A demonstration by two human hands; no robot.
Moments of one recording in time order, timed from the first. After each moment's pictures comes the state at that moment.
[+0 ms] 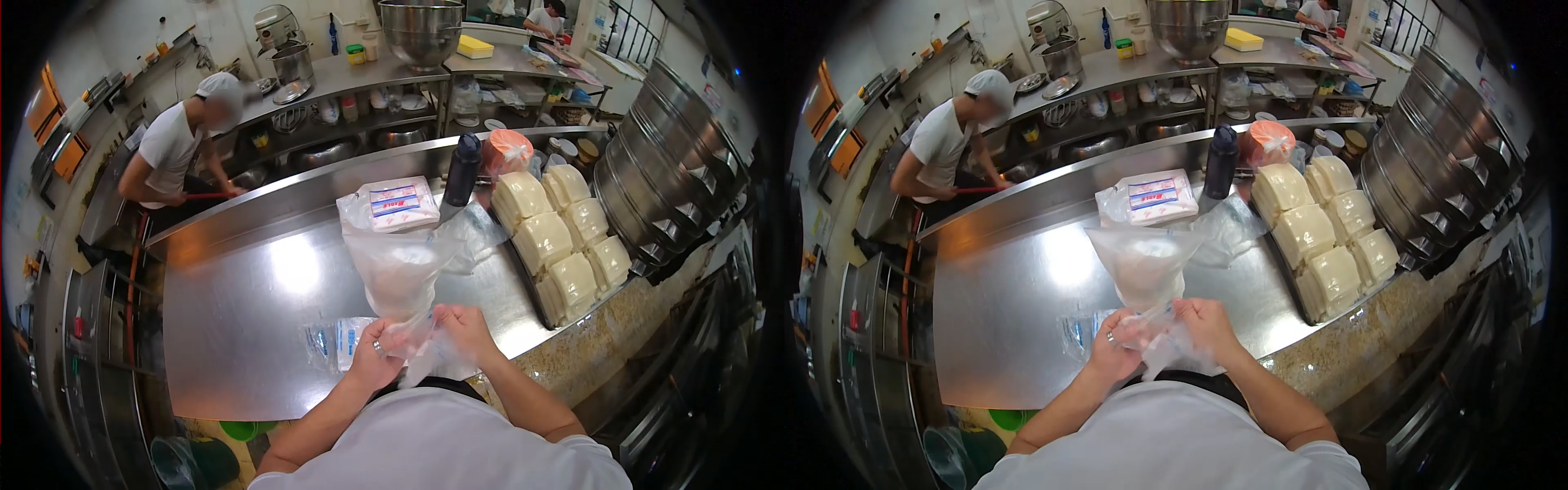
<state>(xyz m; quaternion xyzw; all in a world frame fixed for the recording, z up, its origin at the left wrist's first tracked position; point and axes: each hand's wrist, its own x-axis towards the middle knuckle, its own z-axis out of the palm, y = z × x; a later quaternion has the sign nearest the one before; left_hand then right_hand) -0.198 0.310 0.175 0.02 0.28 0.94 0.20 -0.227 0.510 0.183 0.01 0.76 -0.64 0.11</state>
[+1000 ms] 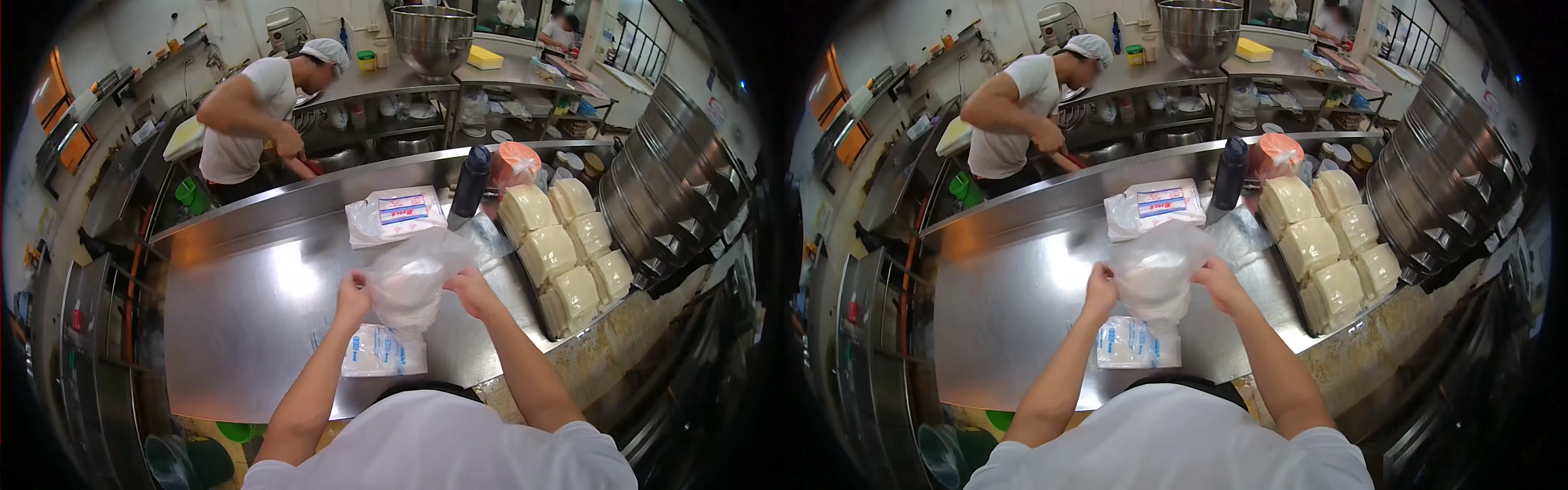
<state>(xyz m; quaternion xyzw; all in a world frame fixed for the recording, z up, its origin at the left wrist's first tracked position) -0.333 0.249 0.079 -0.11 0.71 0.69 -0.01 -0.350 0.531 0.114 -0.05 0.58 -0.79 0.18</state>
